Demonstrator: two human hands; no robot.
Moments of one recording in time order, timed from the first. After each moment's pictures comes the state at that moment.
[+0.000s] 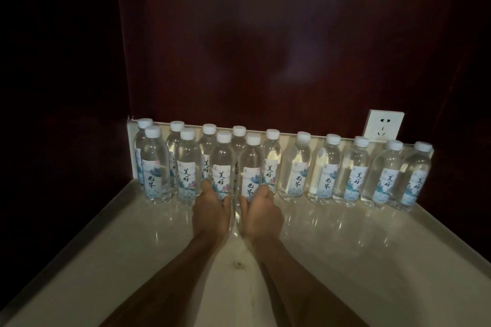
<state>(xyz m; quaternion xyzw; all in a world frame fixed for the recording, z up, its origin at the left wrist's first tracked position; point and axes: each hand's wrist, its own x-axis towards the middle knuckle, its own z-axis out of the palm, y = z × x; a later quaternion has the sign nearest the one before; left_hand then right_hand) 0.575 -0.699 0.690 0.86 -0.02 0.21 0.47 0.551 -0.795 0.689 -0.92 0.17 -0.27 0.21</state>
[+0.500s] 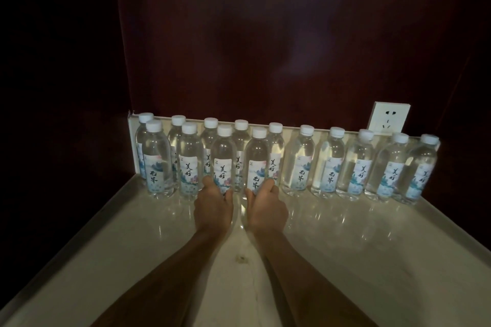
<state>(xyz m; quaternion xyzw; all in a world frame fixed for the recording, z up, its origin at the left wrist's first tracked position) 0.575 -0.698 0.690 0.87 0.00 0.20 0.44 0.553 -0.797 0.689 -0.92 0.20 -0.26 0.21</state>
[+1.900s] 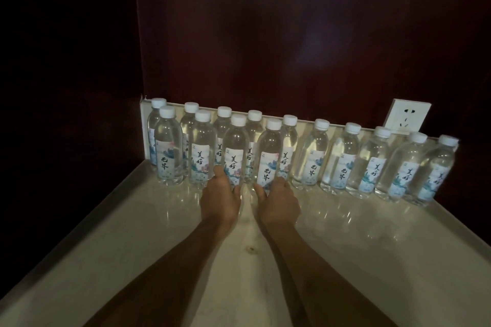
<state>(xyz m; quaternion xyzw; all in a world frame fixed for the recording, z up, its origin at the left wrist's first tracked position) 0.571 -0.688 0.688 0.89 -0.04 0.22 0.41 0.548 -0.798 0.688 -0.91 0.22 -0.24 0.25</state>
